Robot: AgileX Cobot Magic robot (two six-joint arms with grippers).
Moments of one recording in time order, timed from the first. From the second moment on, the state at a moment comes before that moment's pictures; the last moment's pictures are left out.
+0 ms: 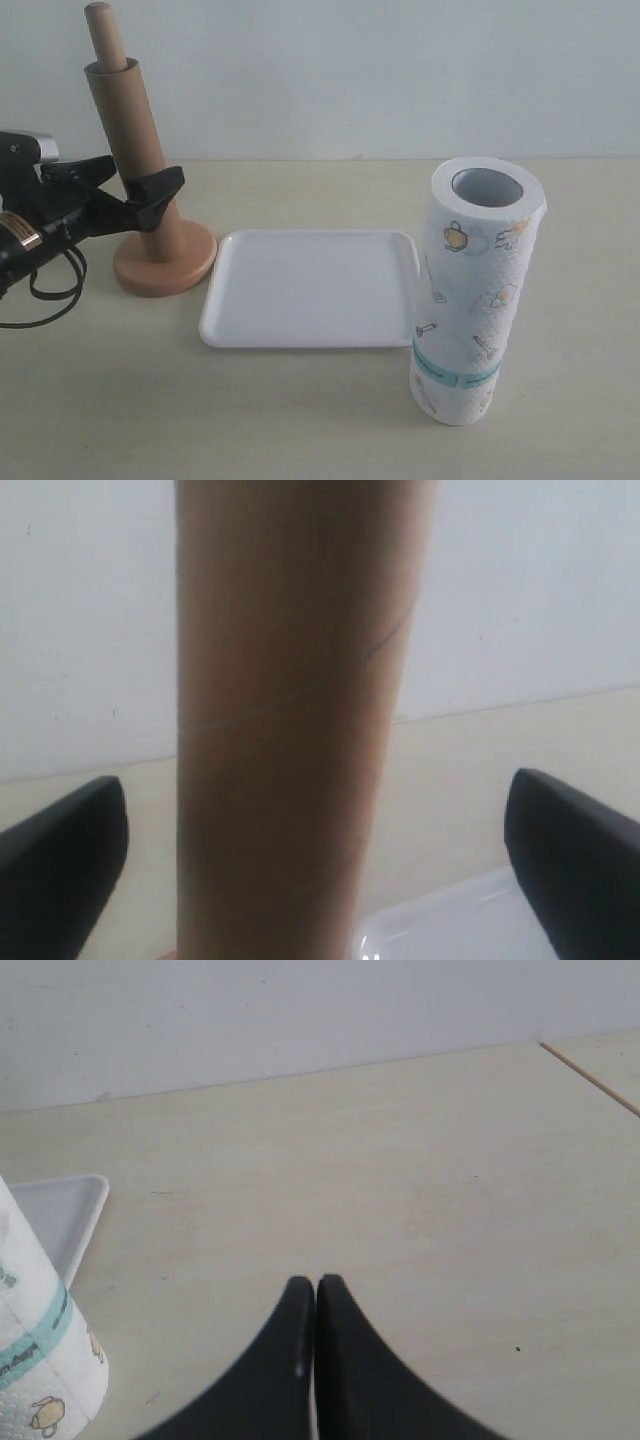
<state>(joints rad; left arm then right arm) -0.04 1.99 -0.72 0.48 -1.15 -0.30 0.02 0.01 0.00 -0.16 0.34 0.29</state>
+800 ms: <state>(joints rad) -0.04 2.01 -0.78 0.48 -1.19 -0.30 0.02 0.01 0.00 -0.16 0.34 0.29</state>
